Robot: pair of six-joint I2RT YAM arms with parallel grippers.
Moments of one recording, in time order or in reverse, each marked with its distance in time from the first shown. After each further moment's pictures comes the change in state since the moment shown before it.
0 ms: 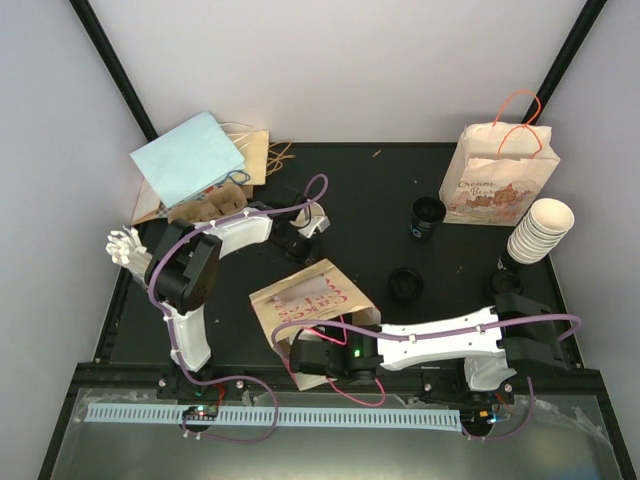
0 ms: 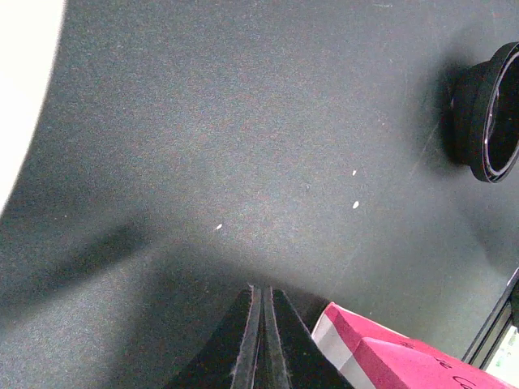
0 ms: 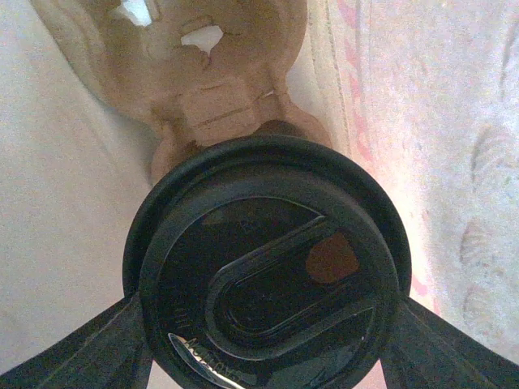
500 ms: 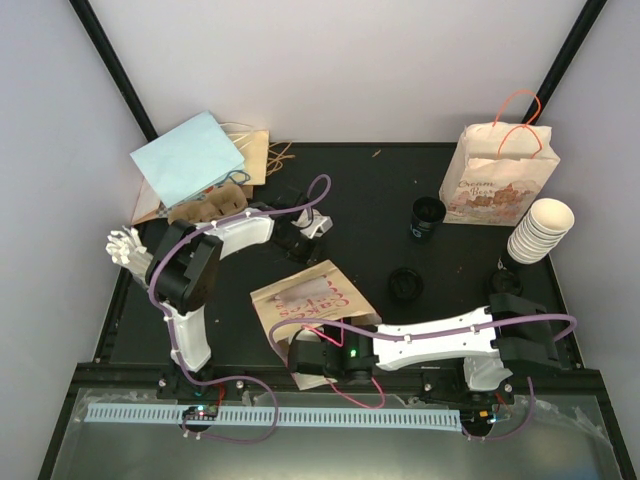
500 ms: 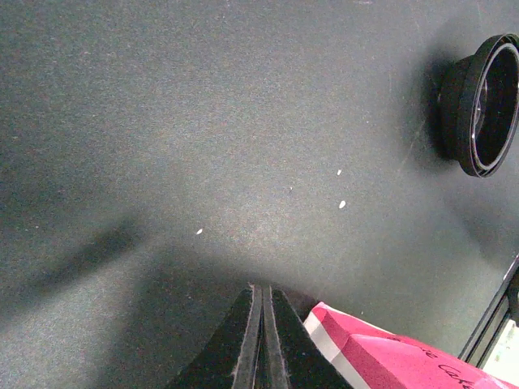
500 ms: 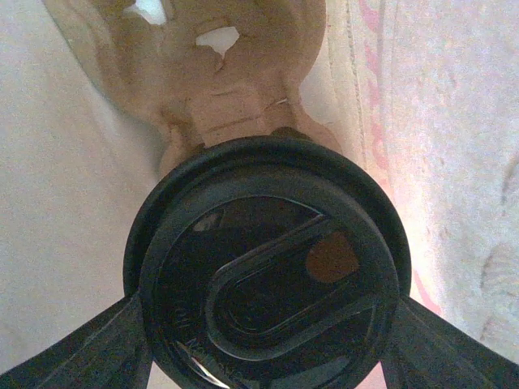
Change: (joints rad) left arm -0.013 0.000 0.003 0.005 0.007 0.010; right arm -0.003 0.026 0.010 -0.011 -0.013 0.039
